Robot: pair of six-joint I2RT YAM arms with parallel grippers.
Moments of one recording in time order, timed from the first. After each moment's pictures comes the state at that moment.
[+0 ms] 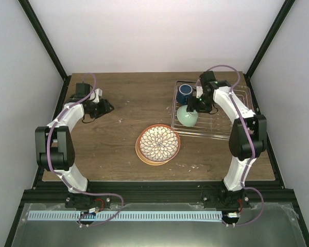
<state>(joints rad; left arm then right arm) 0.02 1.70 1.21 -0.54 0.46 -0.31 0.20 1.85 1.58 -0.98 -0.24 0.15</state>
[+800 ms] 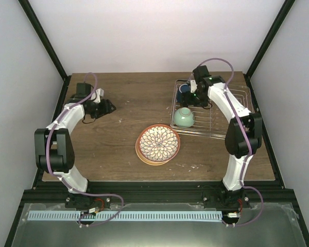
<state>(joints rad) 0.01 1.68 1.21 -0.55 0.46 -0.29 0.26 1.91 1.71 -0.99 -0.18 0.13</state>
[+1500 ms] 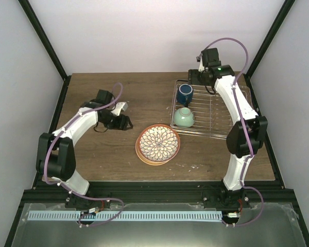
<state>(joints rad) -0.24 1.60 1.17 -0.78 0.47 -0.04 0.22 1.90 1.93 -0.85 0.01 0.18</state>
